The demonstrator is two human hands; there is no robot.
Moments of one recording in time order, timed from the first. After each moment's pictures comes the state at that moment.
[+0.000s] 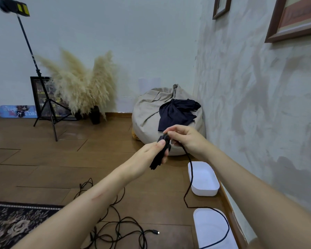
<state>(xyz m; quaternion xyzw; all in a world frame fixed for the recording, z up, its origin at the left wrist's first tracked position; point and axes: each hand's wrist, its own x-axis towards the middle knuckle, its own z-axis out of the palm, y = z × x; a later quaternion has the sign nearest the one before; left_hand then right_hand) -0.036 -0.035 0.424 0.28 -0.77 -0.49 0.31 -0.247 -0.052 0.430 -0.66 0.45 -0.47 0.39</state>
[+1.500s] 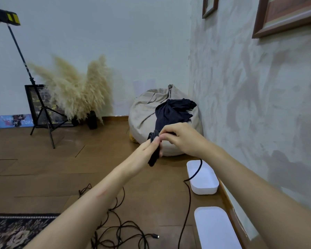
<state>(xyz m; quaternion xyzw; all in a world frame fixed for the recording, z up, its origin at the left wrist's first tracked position) -0.050 -0.076 0.406 0.34 -0.78 -0.43 0.30 -0.242 -0.031 0.459 -0.79 0.52 -0.32 0.08</state>
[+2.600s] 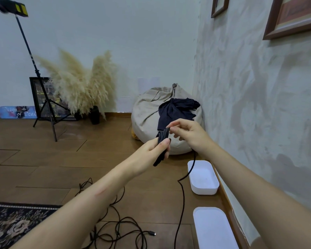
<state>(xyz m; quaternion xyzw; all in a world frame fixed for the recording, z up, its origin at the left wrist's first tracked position) -0.045 -0.036 0.426 0.28 -0.80 -0.43 0.31 -0.253 -0.041 0.440 -0.68 0.48 -0.48 0.27</state>
